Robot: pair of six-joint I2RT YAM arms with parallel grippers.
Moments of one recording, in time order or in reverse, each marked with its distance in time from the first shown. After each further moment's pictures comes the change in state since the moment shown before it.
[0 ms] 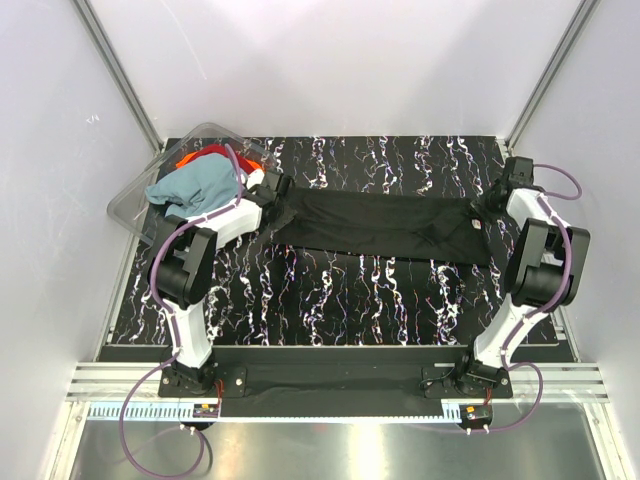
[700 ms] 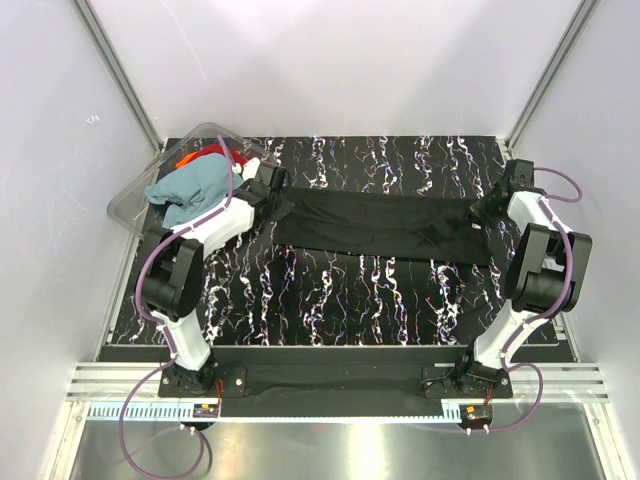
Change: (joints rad) left arm 0.000 -0.110 -0.004 -0.010 -0.013 0.073; right arm 0.000 -0.060 -0.043 -0.037 -0.022 -0.004
